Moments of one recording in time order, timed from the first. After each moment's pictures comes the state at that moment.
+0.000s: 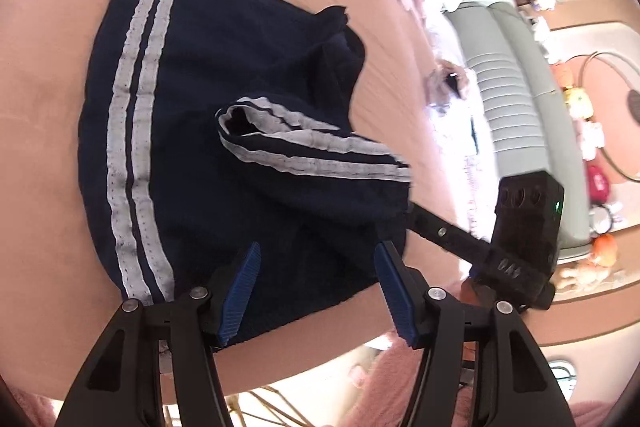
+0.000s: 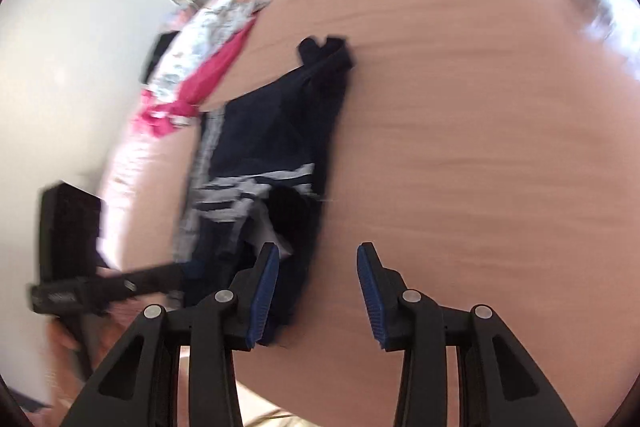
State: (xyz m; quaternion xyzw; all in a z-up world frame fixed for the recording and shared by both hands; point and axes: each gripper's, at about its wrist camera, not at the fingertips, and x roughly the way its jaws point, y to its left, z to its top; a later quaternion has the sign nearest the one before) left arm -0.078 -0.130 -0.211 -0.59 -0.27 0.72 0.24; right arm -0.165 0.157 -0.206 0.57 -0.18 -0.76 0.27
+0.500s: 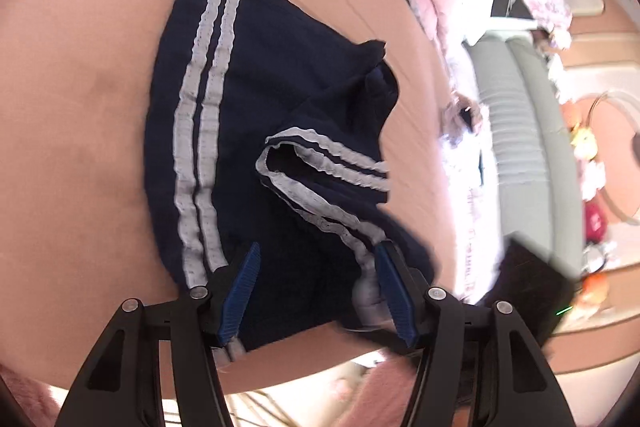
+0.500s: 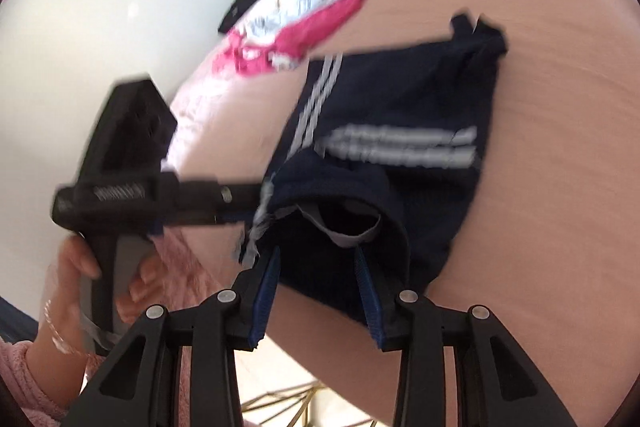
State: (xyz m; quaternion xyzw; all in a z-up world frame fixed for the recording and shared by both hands) left arm -0.078 -0.172 -0.220 -0.57 -0.36 0.70 0.22; right arm -0.112 0.083 -0.198 0.56 -0.07 -0.73 0.39
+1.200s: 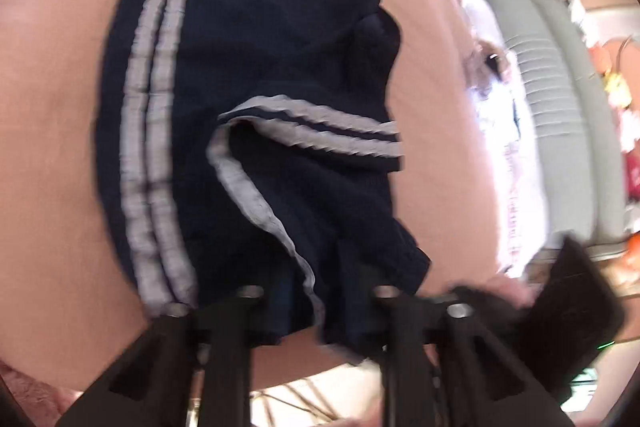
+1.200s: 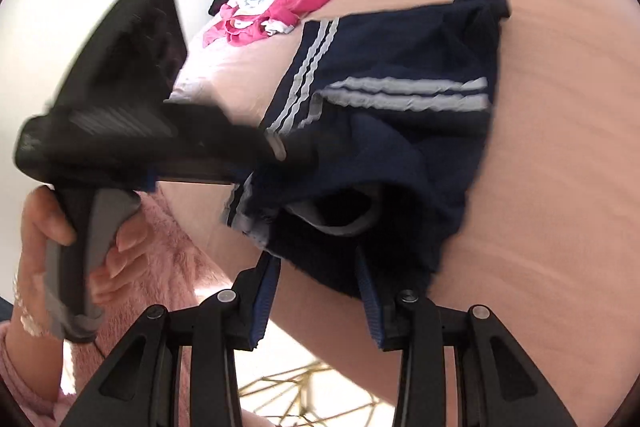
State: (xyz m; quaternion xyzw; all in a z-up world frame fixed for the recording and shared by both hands) left arm -0.077 -0.134 -0.219 -0.63 -0.22 0.72 0.19; right arm -0.092 0.102 -0.187 0.55 -0.03 -0.75 0.37
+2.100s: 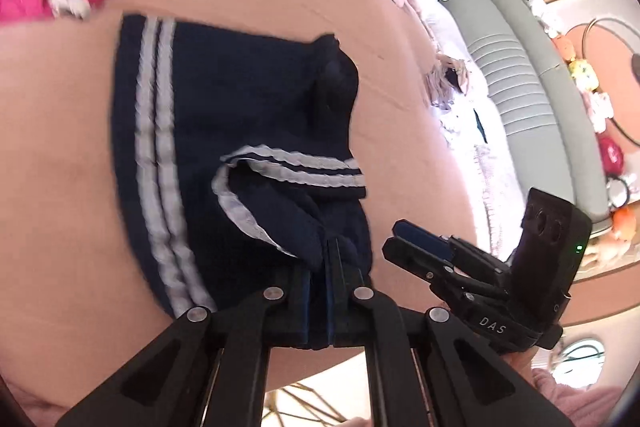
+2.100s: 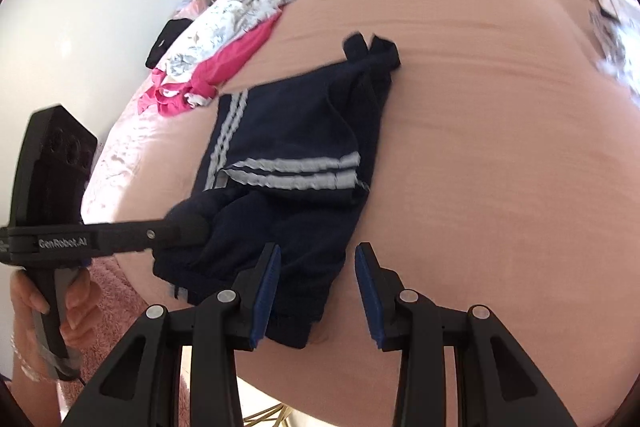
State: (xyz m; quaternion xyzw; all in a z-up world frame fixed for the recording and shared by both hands) left arm -0.072 -0.176 -0.186 -0.59 -0.21 0.74 0.25; right arm -0.141 0.116 -0.184 0.53 -0.06 -0.80 0.26
